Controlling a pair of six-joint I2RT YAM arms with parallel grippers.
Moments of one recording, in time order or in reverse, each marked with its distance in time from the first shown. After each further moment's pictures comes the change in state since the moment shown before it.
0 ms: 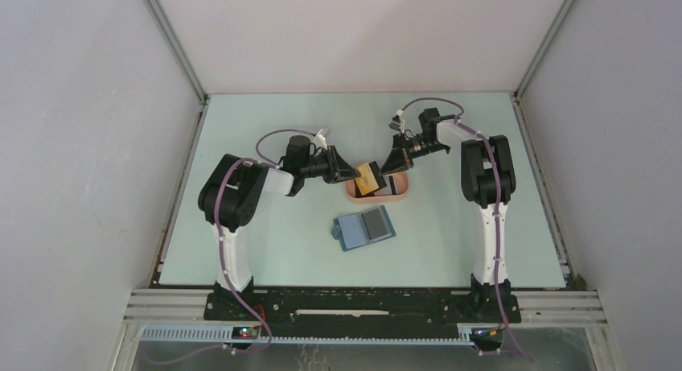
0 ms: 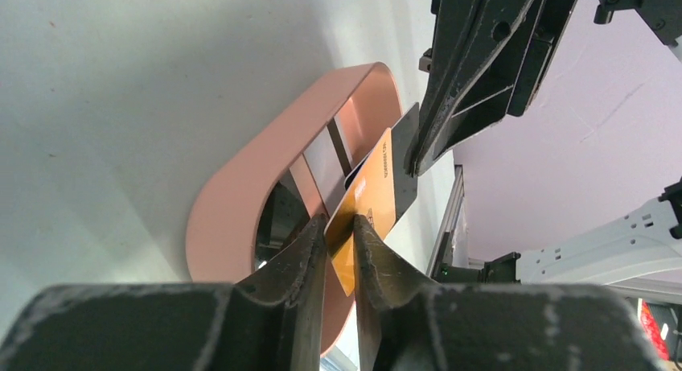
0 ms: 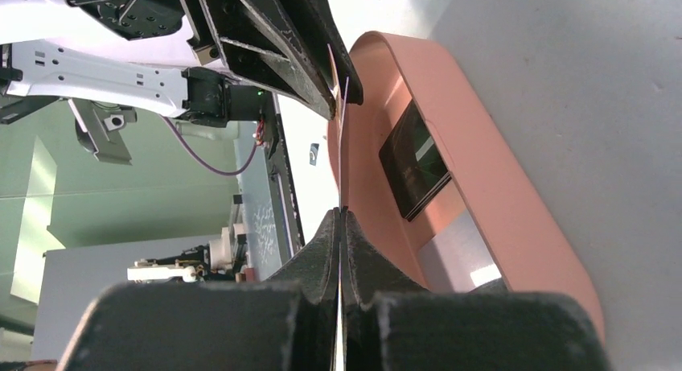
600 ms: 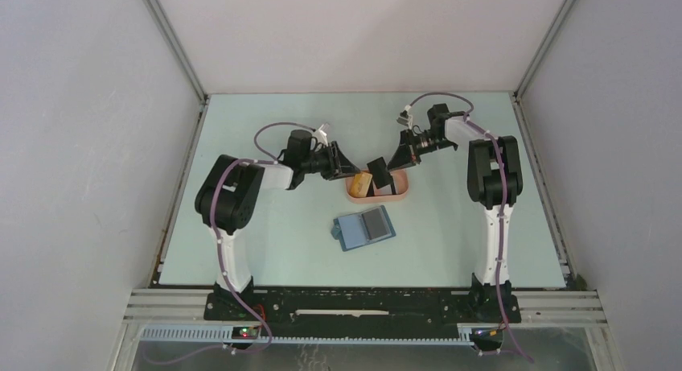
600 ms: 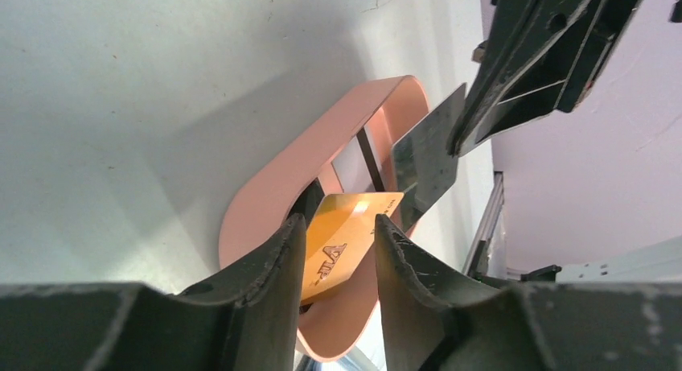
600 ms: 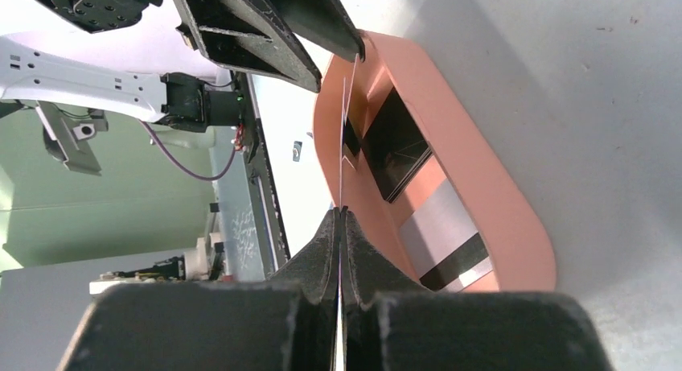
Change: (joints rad) left arm 0.002 -0.015 0.077 -0.183 -0.064 0.119; right arm -0.043 -0.027 -0.001 -0.018 0.045 -0.038
